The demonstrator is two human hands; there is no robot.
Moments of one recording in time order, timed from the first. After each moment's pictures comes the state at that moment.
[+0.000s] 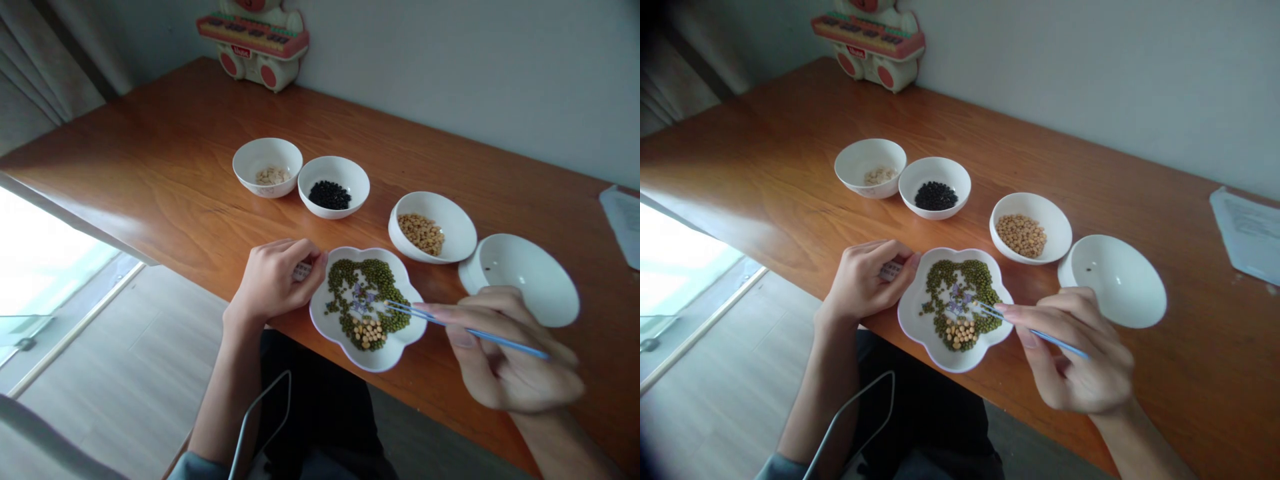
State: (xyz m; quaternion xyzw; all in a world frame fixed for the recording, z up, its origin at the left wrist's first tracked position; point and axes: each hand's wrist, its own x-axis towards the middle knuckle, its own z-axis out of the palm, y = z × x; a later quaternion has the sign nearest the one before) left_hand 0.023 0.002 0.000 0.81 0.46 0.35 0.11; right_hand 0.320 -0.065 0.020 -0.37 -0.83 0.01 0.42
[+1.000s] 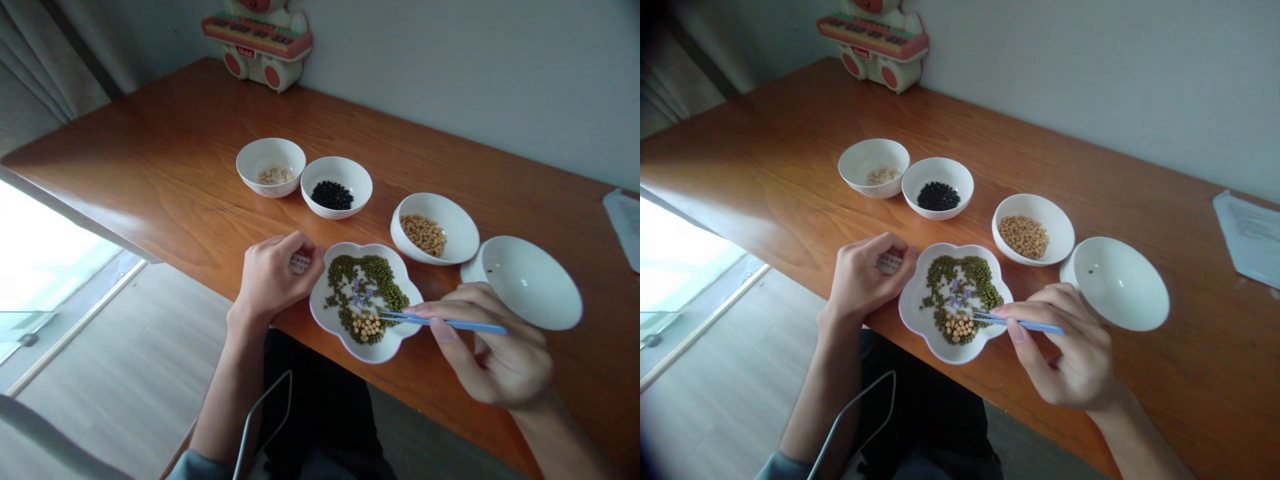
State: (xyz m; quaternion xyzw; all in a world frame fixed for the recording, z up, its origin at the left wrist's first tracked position) left_hand 0.029 0.000 0.003 0.74 0.55 0.37 0.10; right_hand 0.315 -0.060 0.023 -0.37 -0.84 0.10 0.38
